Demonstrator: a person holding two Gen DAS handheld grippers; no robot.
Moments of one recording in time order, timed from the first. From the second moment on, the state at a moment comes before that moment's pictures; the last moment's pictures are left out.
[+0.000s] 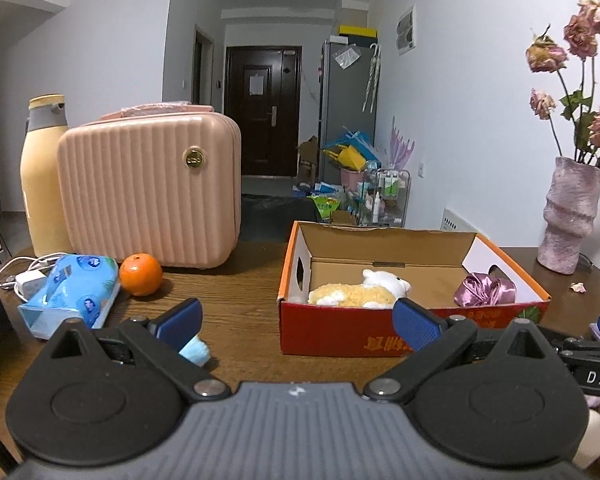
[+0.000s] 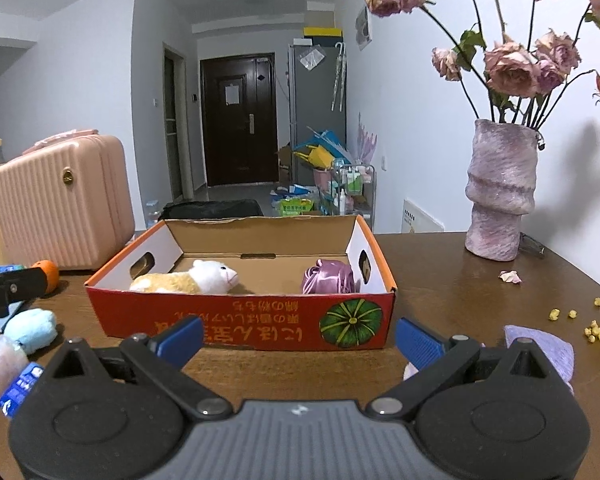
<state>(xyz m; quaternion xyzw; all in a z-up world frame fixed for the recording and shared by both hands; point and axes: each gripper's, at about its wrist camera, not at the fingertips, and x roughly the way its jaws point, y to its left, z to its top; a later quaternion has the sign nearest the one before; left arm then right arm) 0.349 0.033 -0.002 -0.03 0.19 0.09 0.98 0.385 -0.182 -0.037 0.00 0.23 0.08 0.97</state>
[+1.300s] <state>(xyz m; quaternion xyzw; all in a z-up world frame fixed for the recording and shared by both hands) 0.224 0.034 -0.039 0.00 0.22 0.04 0.97 0.266 -0.214 -0.072 -0.01 0.22 0.10 0.97</state>
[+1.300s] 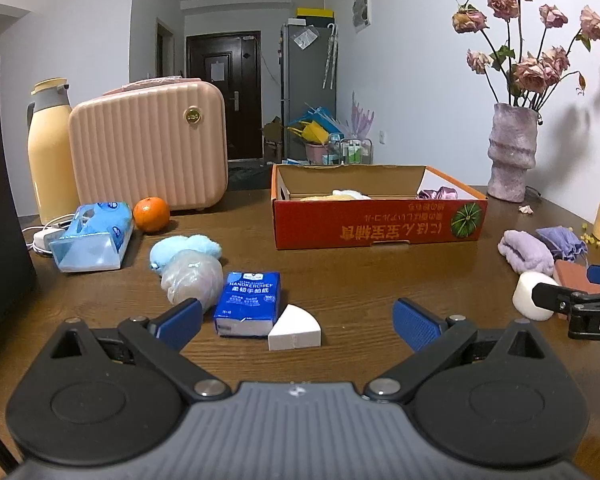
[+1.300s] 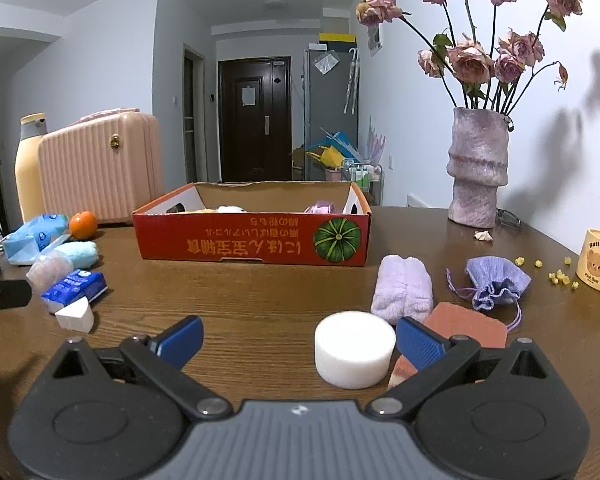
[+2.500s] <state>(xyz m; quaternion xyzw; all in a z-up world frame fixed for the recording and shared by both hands) 0.319 0.042 -0.082 0.00 0.33 0.07 0.94 0.277 -0.237 -0.078 0.02 0.24 0.03 0.97</state>
